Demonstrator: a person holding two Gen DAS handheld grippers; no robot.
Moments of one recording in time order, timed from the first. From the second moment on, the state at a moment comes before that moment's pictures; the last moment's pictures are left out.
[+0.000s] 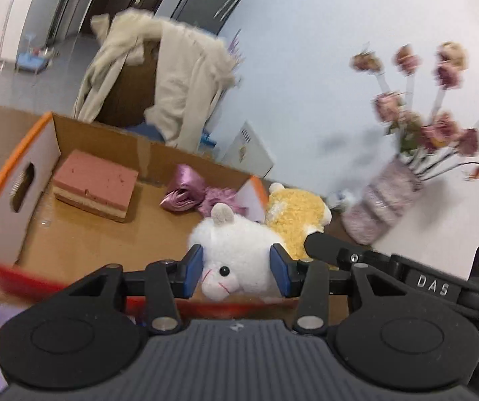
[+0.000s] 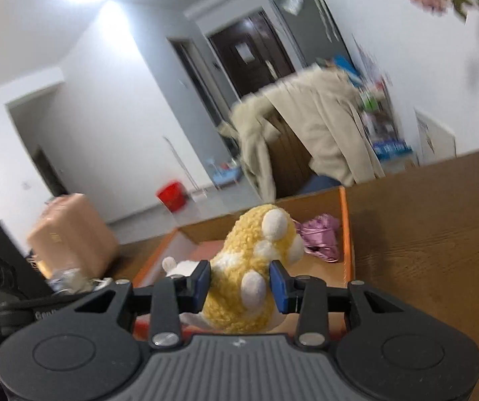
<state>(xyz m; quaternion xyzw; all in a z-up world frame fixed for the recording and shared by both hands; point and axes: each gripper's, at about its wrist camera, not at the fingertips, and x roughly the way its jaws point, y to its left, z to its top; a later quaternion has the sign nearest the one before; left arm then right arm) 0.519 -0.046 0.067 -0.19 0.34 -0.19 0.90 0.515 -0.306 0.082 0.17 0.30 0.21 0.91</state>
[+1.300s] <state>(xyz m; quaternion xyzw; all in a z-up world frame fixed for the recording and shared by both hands) 0.228 0.064 0.157 0.02 0.16 -0.08 0.98 0.274 -0.278 0.175 0.01 0.15 0.13 0.98</state>
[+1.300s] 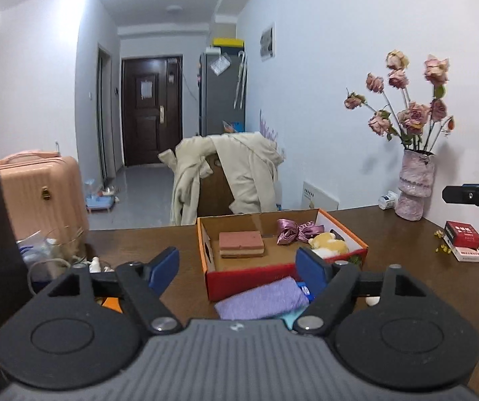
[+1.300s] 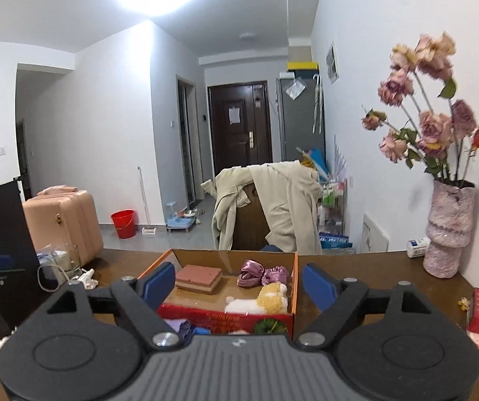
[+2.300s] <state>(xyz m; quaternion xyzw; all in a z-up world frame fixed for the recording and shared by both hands) 0.170 0.081 0.024 -0.03 0.20 -0.05 0.98 0.161 -0.202 0.023 0.00 0.19 0.17 0.97</state>
